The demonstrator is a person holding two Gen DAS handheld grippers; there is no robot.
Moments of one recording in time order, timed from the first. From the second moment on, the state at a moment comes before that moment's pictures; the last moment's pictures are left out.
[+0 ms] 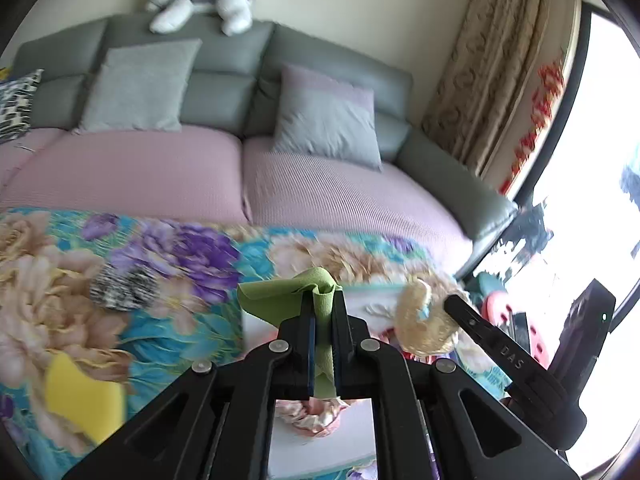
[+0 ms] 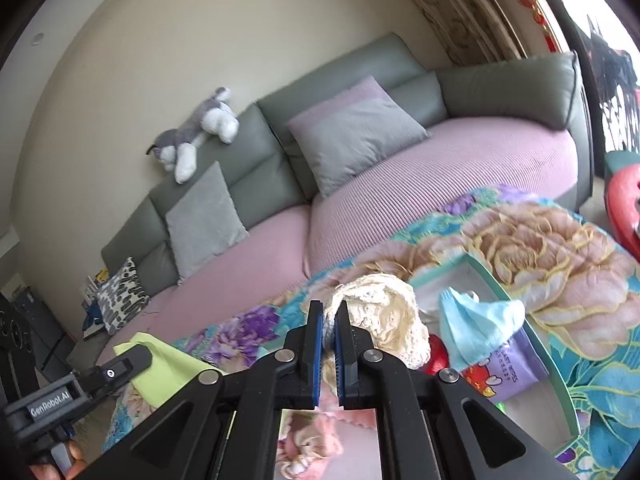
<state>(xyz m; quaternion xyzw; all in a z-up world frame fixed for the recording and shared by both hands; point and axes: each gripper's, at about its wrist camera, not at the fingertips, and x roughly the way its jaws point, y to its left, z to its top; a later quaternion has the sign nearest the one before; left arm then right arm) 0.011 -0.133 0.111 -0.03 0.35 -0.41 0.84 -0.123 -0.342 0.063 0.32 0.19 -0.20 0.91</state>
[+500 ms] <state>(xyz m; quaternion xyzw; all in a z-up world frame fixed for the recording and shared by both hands) 0.017 -0.205 0.015 0.05 0.46 -0.40 0.79 -0.106 -0.364 0.008 0.35 0.26 -0.22 0.87</state>
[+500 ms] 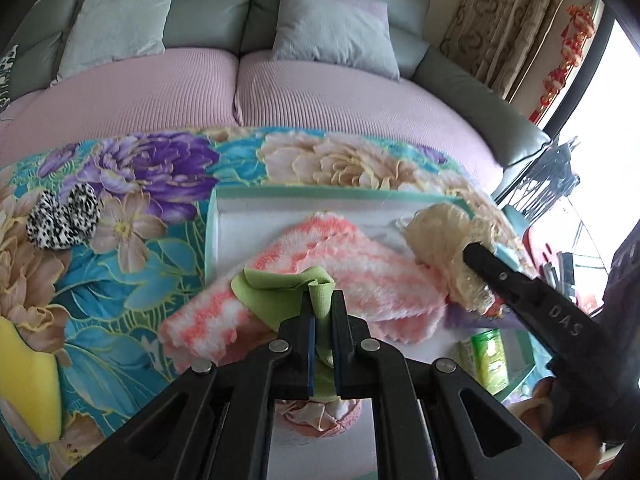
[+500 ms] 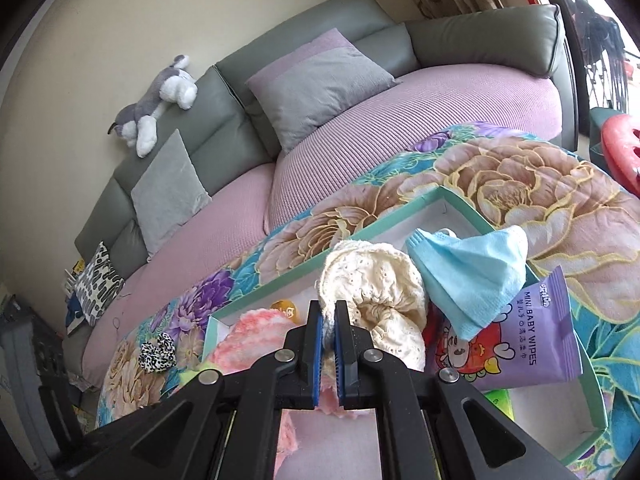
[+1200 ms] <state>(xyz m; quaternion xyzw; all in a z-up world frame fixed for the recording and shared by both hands) 0.010 -0.203 0.030 0.08 0.46 -0.38 0.80 -0.112 -0.357 0.025 0.30 0.33 -0.27 0.85</state>
